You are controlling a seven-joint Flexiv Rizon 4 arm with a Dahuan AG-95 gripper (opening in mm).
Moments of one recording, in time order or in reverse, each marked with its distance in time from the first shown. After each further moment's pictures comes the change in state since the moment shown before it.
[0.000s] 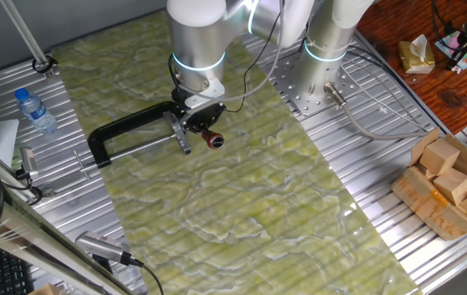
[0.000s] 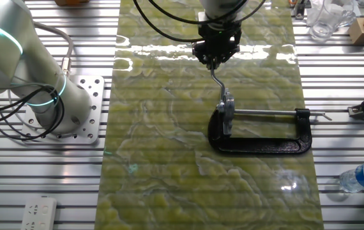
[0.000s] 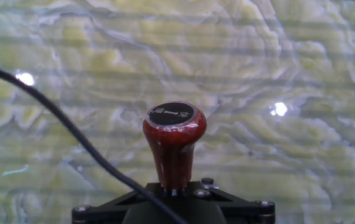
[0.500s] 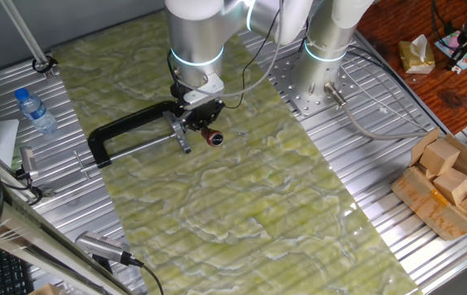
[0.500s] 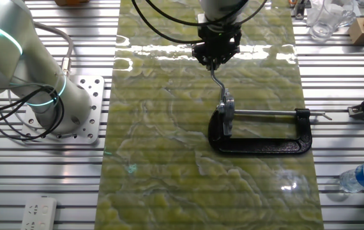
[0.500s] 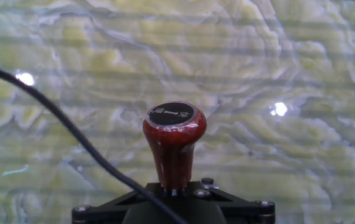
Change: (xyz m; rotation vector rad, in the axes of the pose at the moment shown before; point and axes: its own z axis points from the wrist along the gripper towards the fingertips) arm 0.004 0.000 -0.003 0.006 -0.016 -0.001
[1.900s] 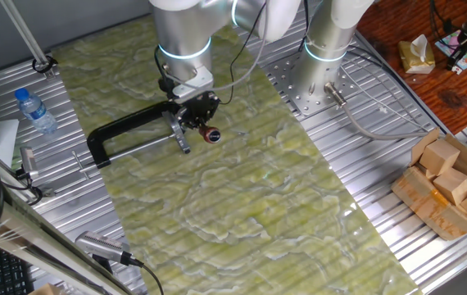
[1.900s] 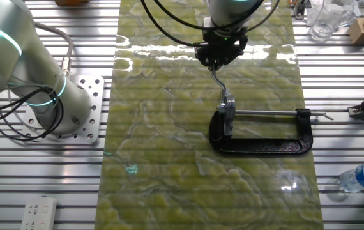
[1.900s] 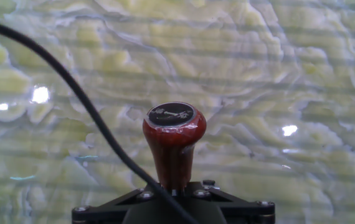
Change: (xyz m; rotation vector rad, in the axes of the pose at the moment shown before) arm 0.006 -0.004 -0.005 -0.034 -0.077 -0.016
